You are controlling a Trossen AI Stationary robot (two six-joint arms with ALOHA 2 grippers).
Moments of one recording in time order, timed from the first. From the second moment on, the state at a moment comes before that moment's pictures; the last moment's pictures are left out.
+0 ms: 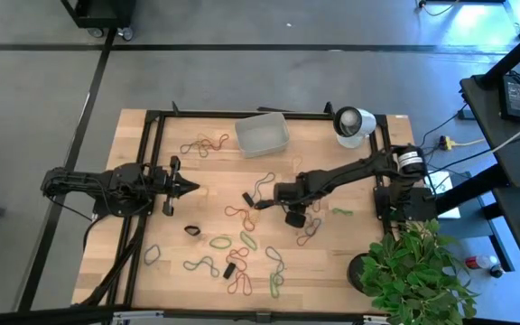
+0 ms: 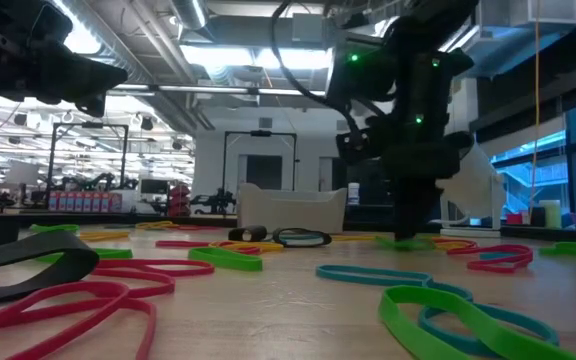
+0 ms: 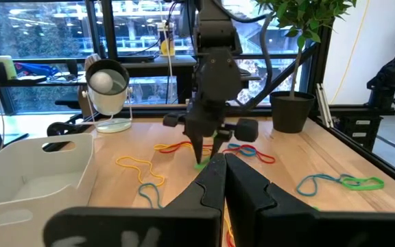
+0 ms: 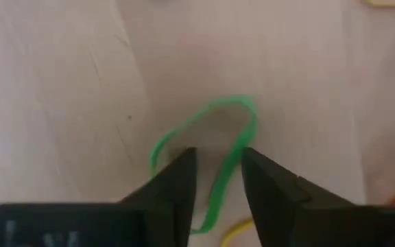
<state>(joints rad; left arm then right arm) -0.04 0.00 0.01 0.02 -0.06 0.00 0.05 1.91 1.11 -0.67 0.11 0.33</state>
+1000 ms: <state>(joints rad) -0.04 0.00 0.01 0.02 -0.06 0.00 -0.19 1.78 1.77 -0.95 0.31 0.47</state>
